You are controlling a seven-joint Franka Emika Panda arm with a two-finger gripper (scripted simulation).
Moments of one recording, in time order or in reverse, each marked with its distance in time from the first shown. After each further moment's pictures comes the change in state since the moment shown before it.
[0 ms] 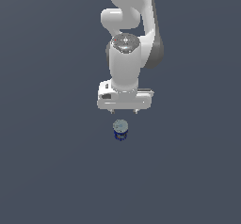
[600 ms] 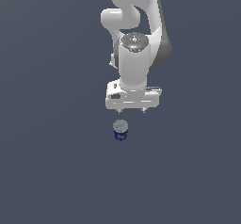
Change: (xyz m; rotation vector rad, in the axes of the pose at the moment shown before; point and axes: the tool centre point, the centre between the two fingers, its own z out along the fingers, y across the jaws) arm -0.002 -0.032 0.000 0.035 0.002 -0.020
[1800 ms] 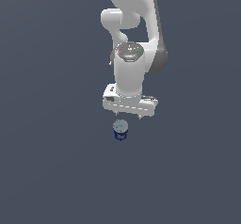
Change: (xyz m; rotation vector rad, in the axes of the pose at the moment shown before) arm 0.007 0.014 0.018 -0.007 -0.009 0.247
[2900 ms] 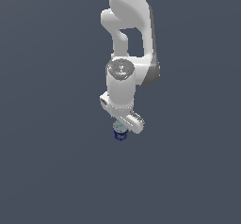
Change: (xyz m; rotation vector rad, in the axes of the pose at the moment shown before) arm 0.020 0.028 0.038 -0.037 0.000 0.512
